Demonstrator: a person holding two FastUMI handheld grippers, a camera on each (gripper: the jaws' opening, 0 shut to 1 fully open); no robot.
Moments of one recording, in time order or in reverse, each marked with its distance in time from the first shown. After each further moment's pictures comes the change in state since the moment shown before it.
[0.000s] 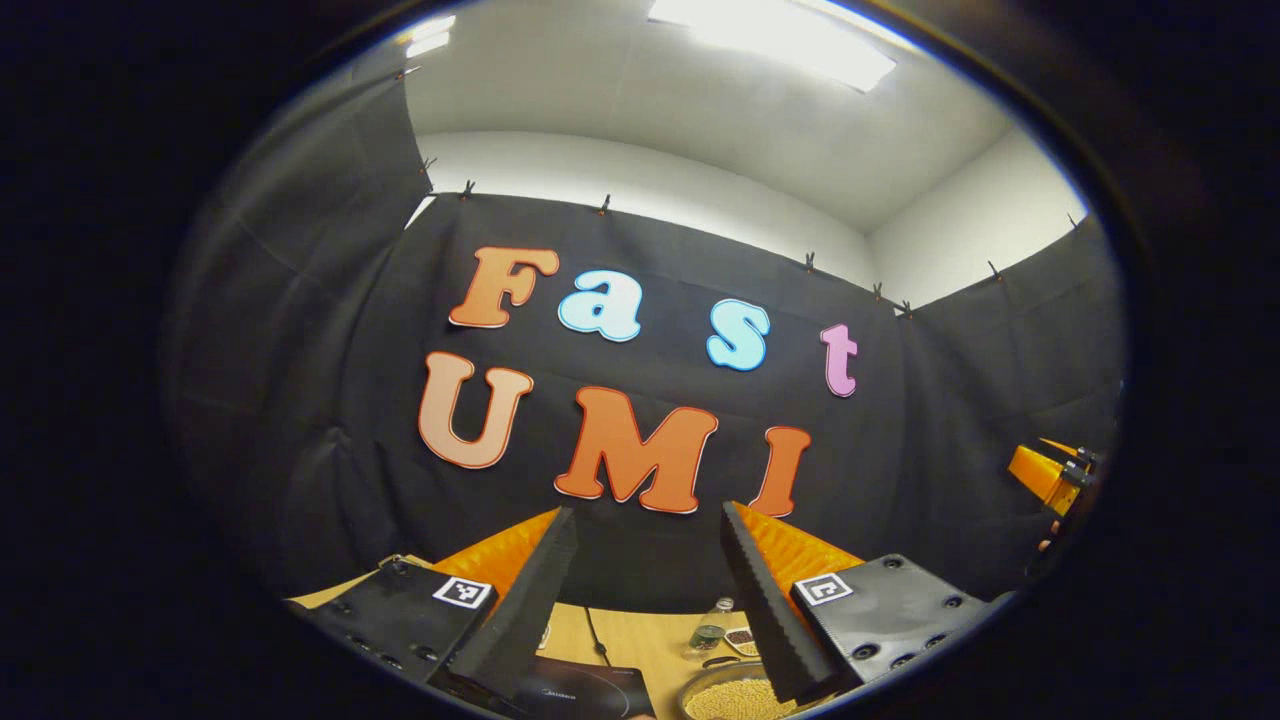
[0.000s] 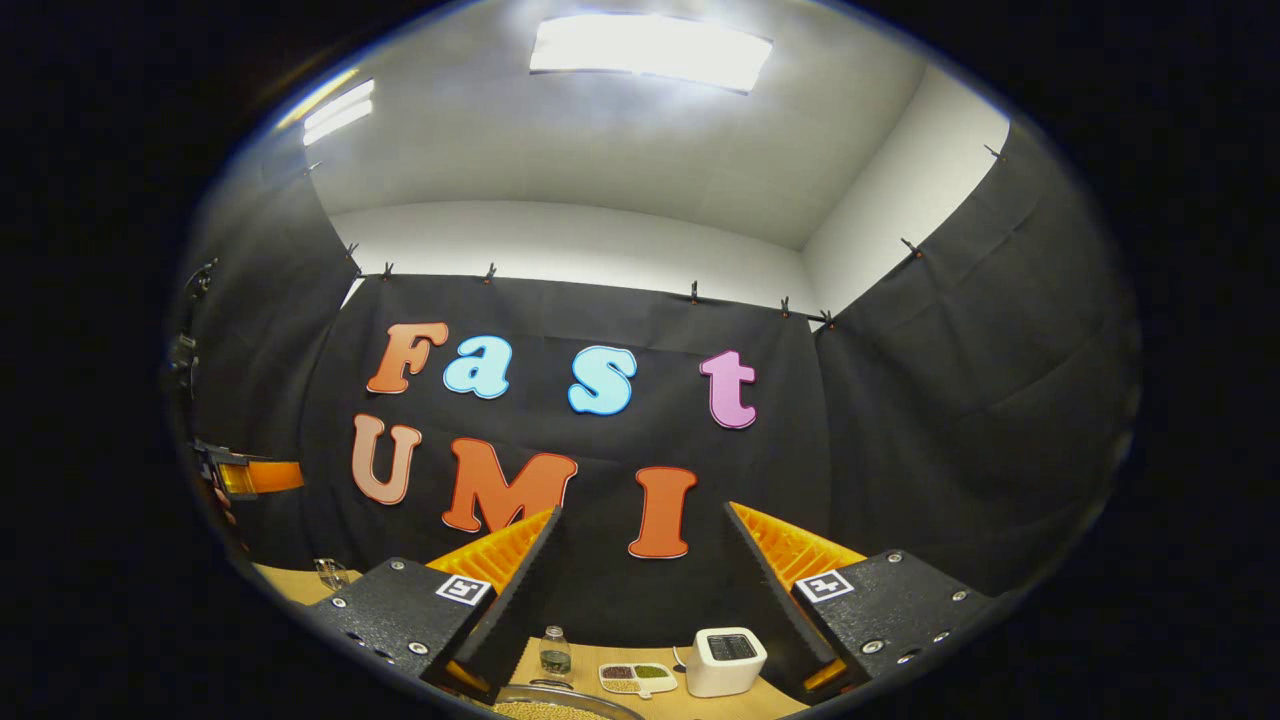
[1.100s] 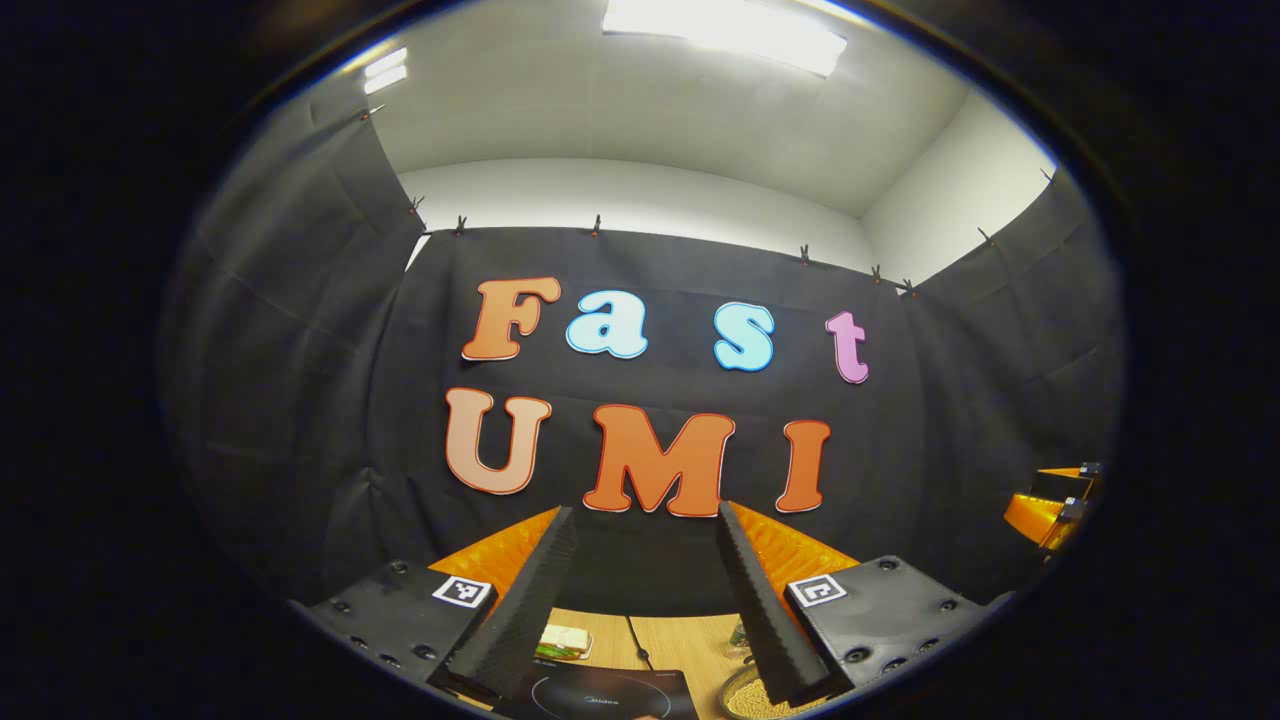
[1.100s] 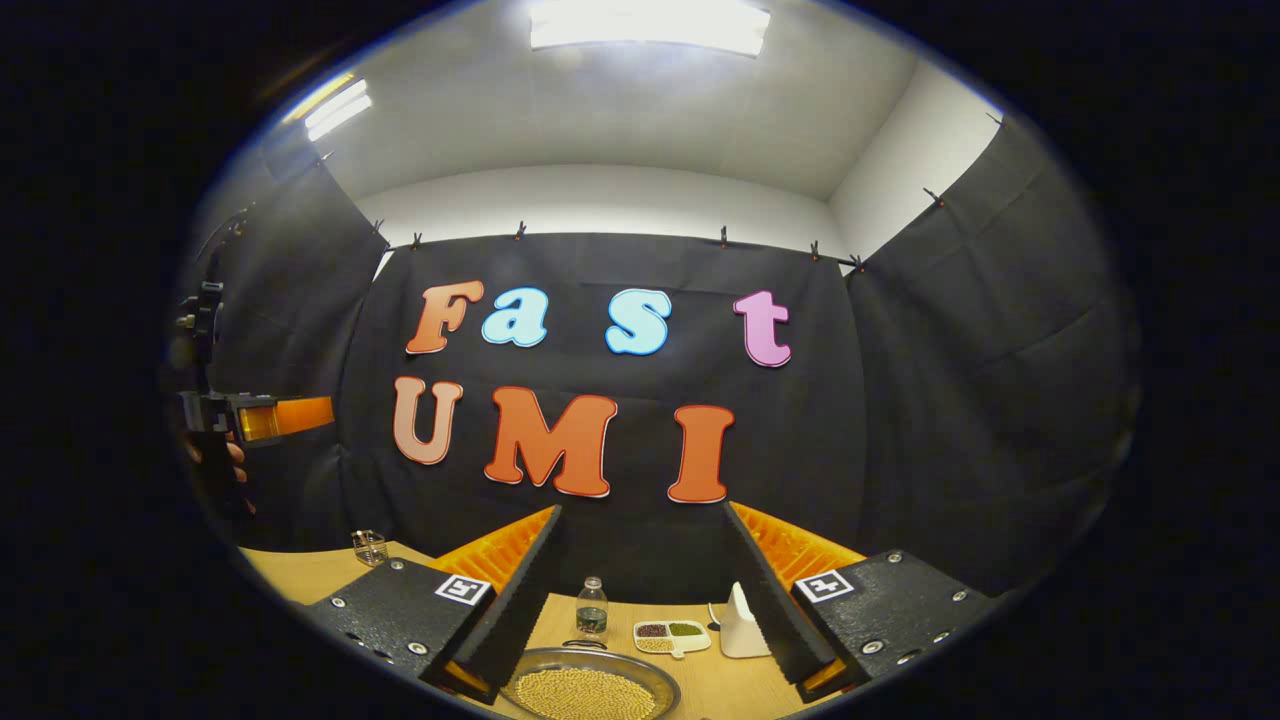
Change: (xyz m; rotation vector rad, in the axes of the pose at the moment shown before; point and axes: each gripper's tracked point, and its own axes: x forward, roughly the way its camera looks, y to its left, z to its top) left arm -0.023 -0.008 0.005 0.143 -0.039 0.043; right arm -0.039 0.027 -0.081 0.034 0.178 0.112
